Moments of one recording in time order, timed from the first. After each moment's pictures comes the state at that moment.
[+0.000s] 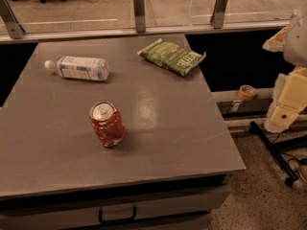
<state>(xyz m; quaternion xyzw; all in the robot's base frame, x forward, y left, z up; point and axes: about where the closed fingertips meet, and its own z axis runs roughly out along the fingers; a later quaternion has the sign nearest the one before) 0.438 -0.217 0.976 -0.60 0.78 -0.03 0.16</state>
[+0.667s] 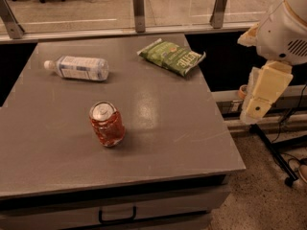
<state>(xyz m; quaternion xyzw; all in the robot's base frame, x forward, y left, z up) 0.456 -0.180 0.977 -0.63 0.76 -0.02 0.18</state>
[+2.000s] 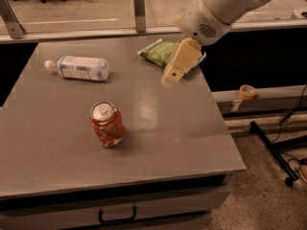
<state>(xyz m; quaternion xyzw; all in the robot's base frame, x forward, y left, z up) 0.565 -0.044 0.970 -0.63 0.71 0.09 0.31</state>
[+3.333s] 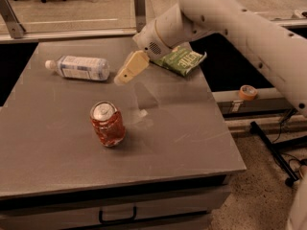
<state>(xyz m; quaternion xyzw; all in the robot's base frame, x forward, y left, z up) 0.649 0.069 0.902 -0.59 0.69 0.22 0.37</state>
